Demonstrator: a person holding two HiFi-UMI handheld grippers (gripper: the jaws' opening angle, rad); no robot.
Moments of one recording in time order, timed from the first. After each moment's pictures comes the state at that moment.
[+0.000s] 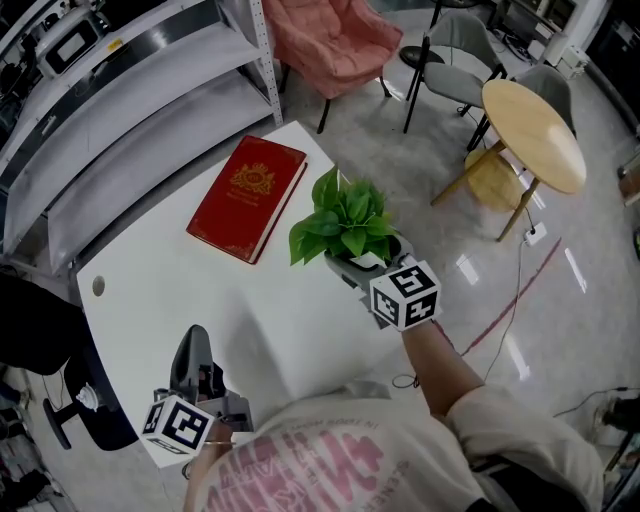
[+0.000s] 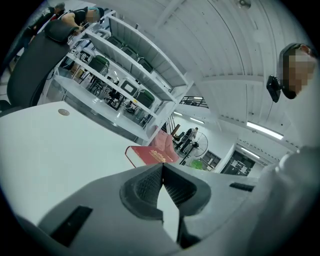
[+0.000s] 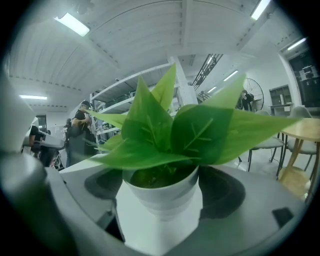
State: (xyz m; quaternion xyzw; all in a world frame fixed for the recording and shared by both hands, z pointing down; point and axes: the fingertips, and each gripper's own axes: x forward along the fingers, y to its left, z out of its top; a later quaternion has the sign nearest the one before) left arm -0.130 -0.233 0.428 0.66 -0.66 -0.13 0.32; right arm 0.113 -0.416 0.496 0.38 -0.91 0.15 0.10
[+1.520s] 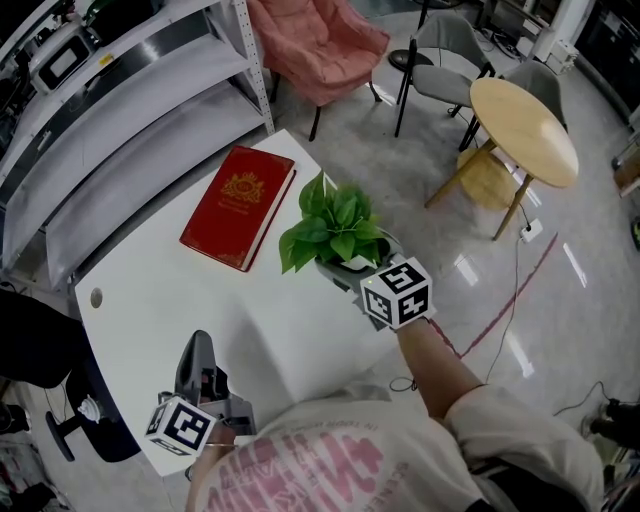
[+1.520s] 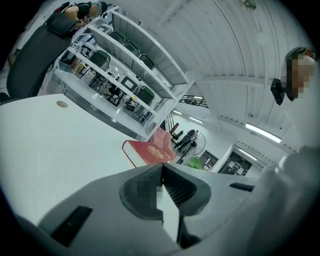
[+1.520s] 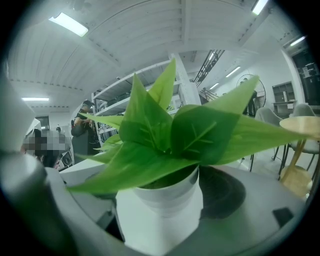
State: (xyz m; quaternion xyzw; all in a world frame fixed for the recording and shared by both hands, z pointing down) left arm -0.117 -0.240 0.436 0.67 -0.65 -0.14 0.34; right arm 0.111 -0.417 0.499 0.36 -0.91 0.17 0.11
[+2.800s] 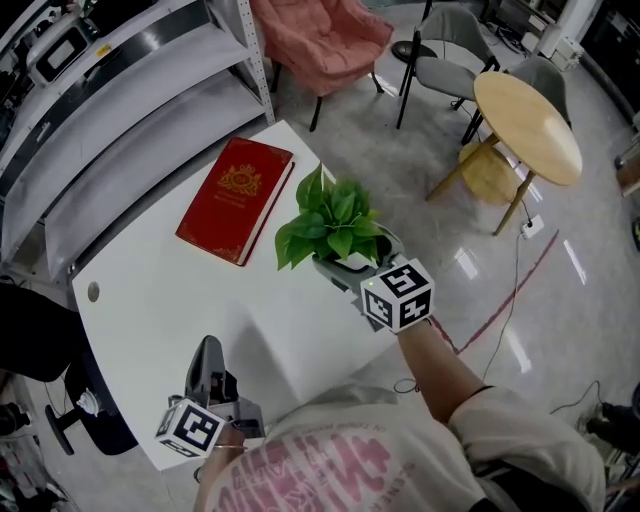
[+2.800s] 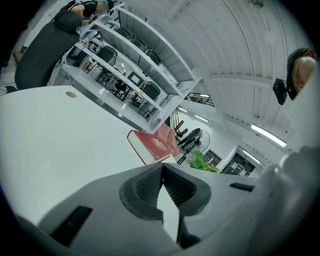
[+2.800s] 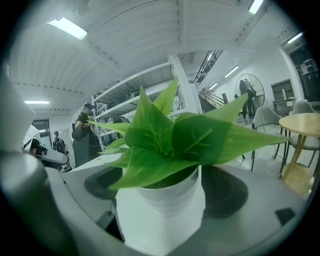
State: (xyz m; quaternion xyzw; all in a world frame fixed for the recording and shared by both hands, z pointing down) left arm -0.102 -0.228 0.461 0.64 -0.66 -0.13 0.37; right arm 0.112 -0.412 0.492 0.36 -0.91 0.17 0.10
